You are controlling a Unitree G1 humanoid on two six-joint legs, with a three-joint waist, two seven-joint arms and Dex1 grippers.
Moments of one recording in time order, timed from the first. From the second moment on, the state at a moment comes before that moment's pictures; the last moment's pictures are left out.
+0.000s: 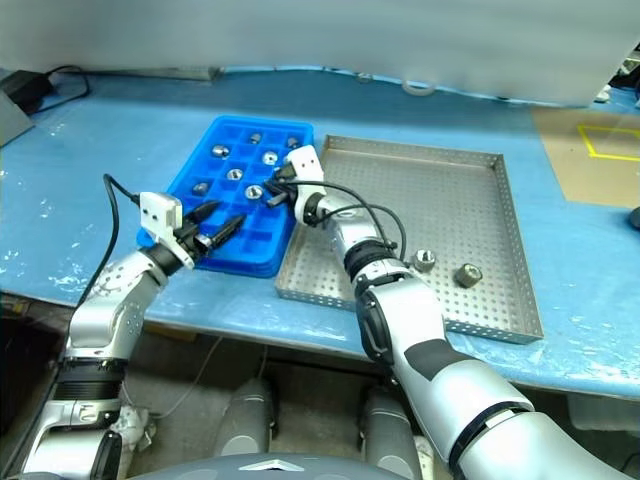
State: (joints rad) left arm -0.36 0.41 0.14 0.03 -0.37 0.27 -0.60; right arm -1.16 0.08 -0.13 1.25 0.06 -0.06 0.61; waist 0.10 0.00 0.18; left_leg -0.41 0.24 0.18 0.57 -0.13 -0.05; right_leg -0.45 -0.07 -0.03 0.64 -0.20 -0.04
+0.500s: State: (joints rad) left arm -0.70 0.41 0.06 0.51 -0.26 0.14 -0.73; right arm -1.11 0.01 -0.12 1.24 0.06 -0.07 0.56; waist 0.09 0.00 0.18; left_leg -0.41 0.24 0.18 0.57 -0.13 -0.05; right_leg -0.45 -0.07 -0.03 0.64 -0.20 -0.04
